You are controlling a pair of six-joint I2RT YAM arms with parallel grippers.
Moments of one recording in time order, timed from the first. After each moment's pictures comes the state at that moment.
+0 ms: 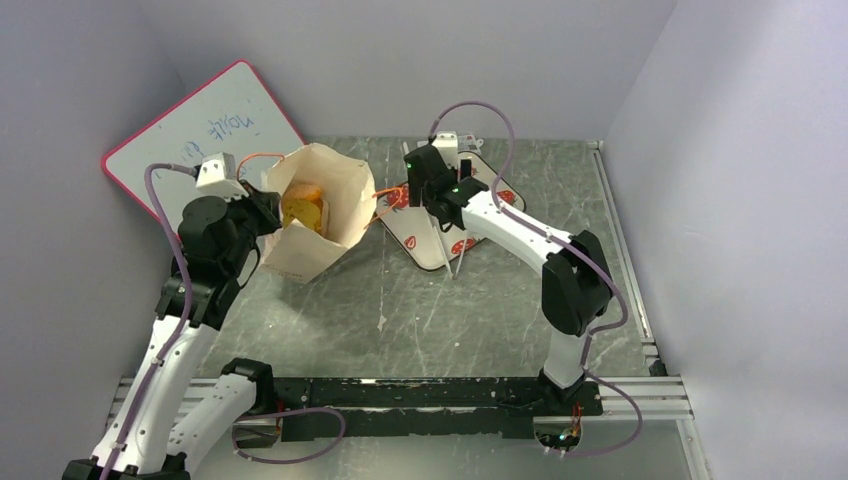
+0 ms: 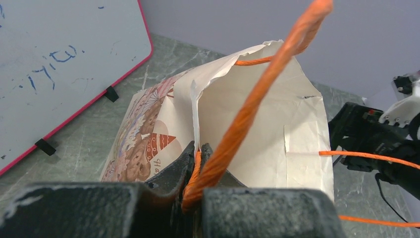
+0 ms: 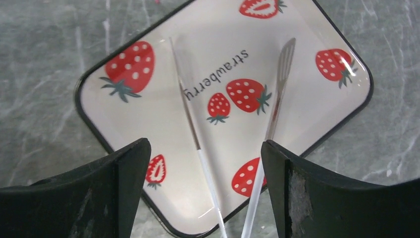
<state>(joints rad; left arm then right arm) -0.22 0.77 0.90 -0.29 -0.15 -0.42 0.70 1.82 1.53 -0.44 0.58 0.40</state>
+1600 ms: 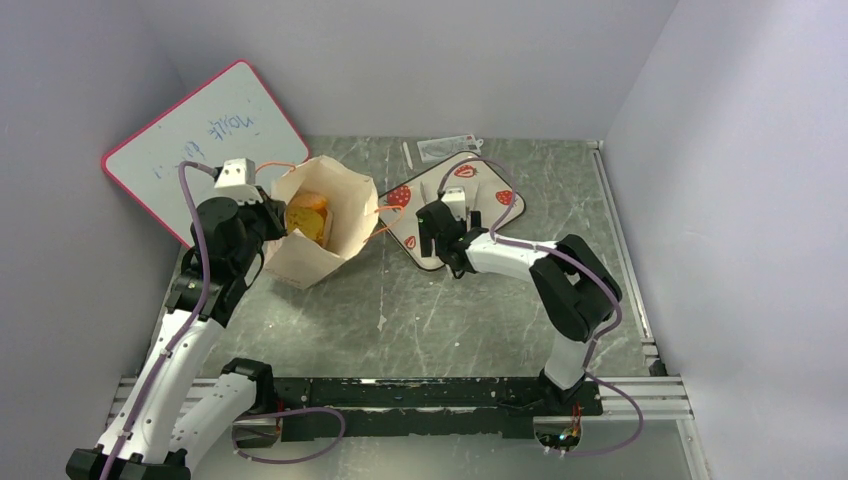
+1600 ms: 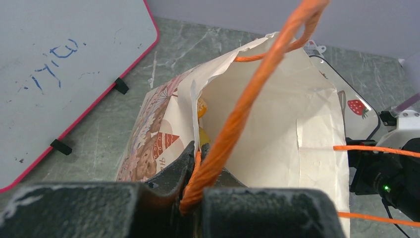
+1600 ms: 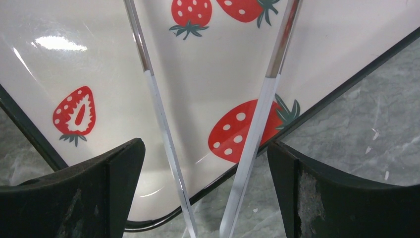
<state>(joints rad) -0.22 0.78 0.84 -0.27 -0.11 -0.29 0.71 1.78 1.04 -0.15 0.56 0.44</state>
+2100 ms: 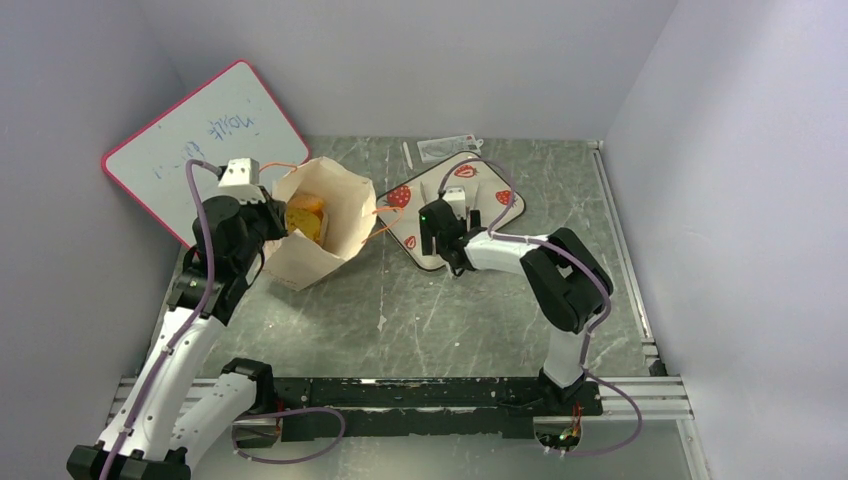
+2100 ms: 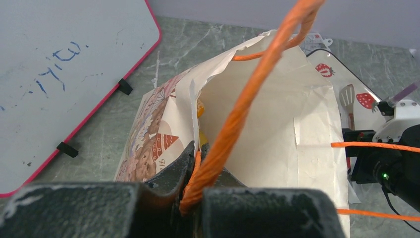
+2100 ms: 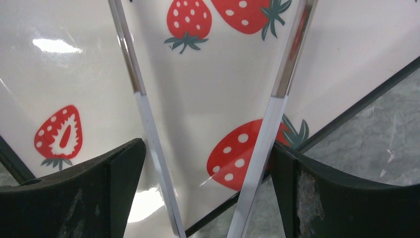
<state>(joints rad) -0.22 0.80 0.84 -0.27 -0.11 -0.25 0.68 1.85 1.04 -0.07 0.53 0.41</state>
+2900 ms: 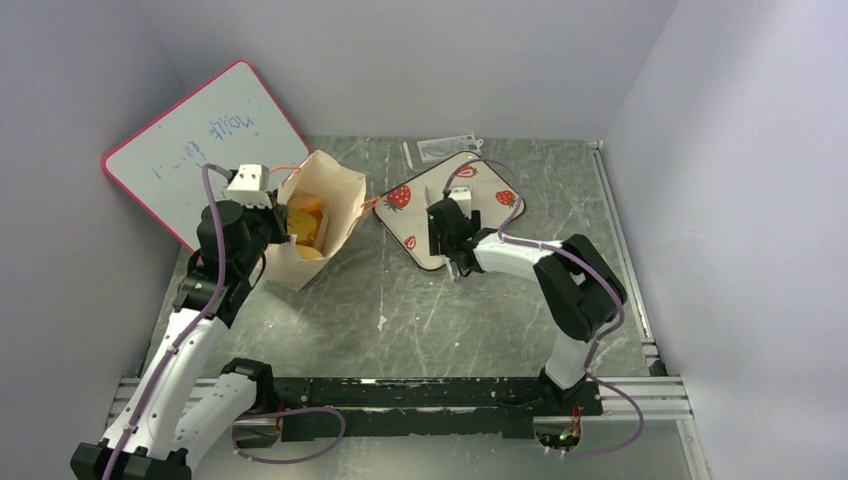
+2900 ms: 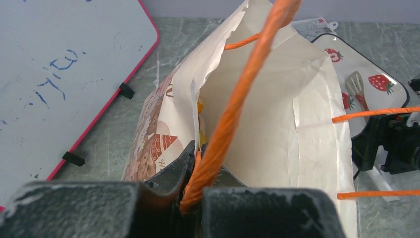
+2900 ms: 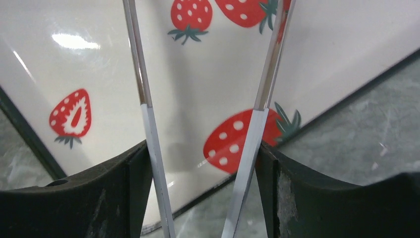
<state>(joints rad) -0.21 0.79 0.77 -0.21 -0.07 -0.15 0.66 1.81 1.00 -0.04 0.47 0.39</state>
